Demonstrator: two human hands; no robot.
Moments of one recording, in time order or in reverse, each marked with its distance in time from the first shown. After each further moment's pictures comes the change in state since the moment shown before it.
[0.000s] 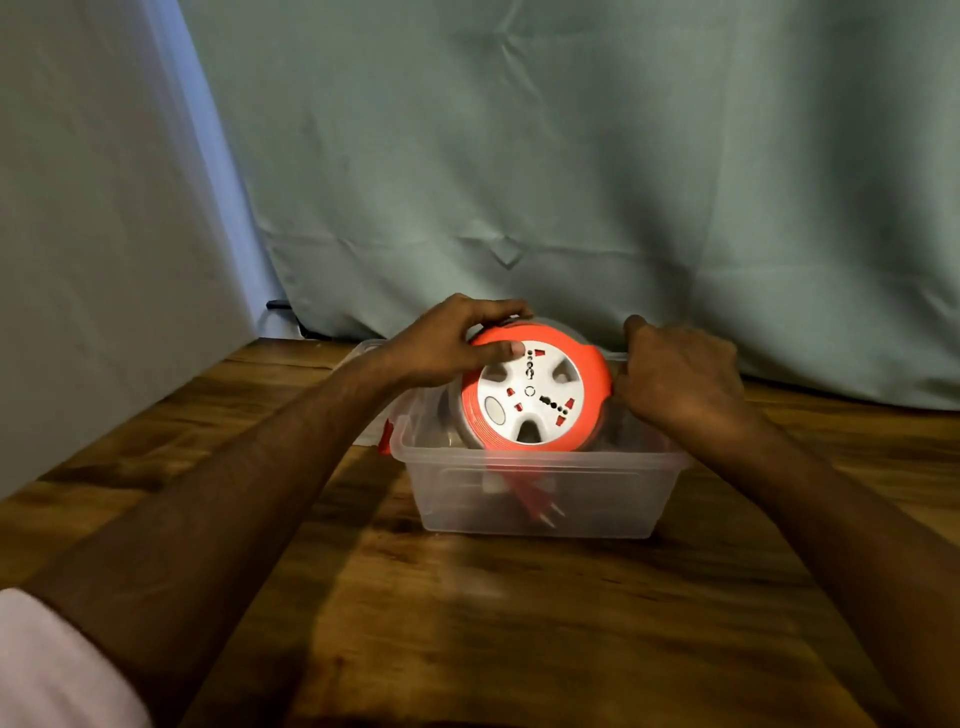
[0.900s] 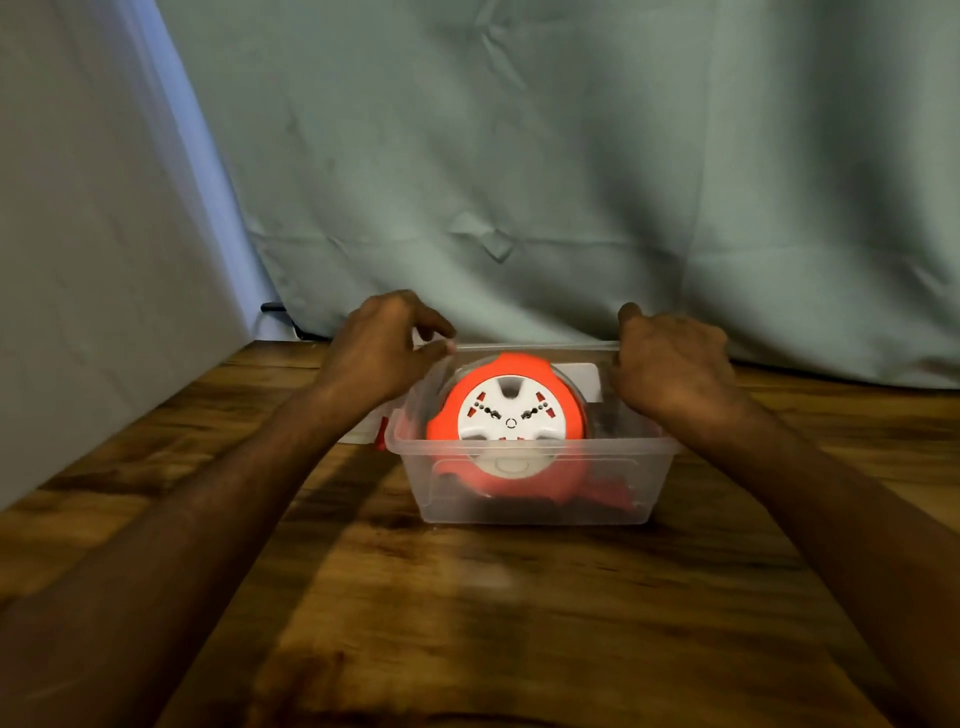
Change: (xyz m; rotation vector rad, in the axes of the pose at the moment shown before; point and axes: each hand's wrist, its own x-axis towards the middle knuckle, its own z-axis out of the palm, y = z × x) left_hand -0.040 -0.009 -0.014 0.386 0.320 -0.096; right_hand 0.001 0.000 0.007 -0.037 0.008 0.028
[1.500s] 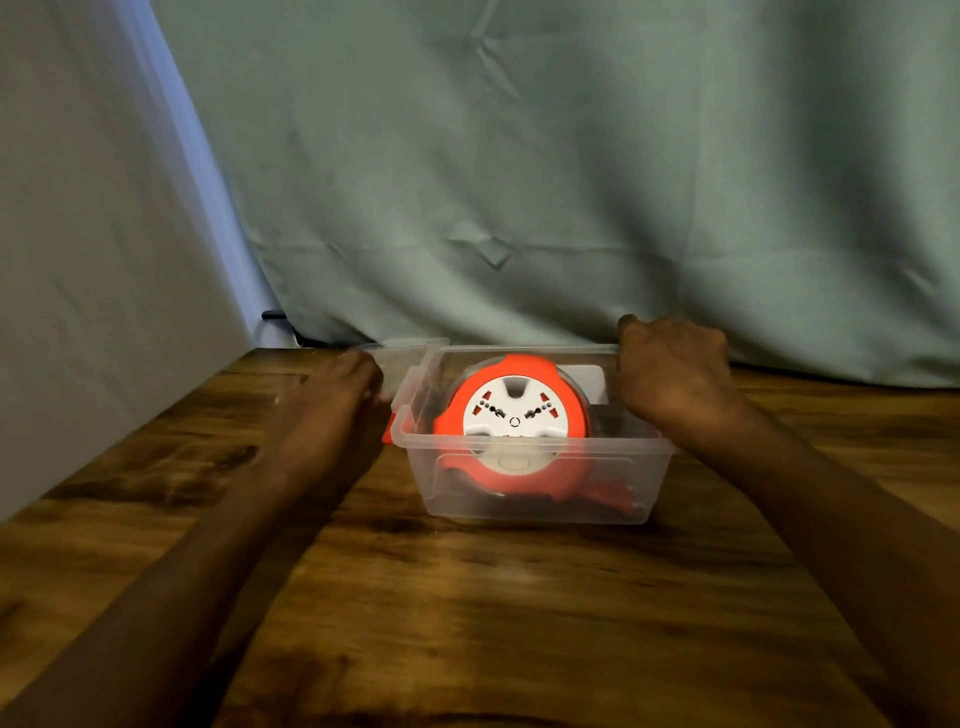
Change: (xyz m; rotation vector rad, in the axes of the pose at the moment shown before) left_hand -0.061 -0.053 0.017 0.248 0.016 0.001; right_hand -0.009 -0.003 -0.013 -0.058 -0.062 0.027
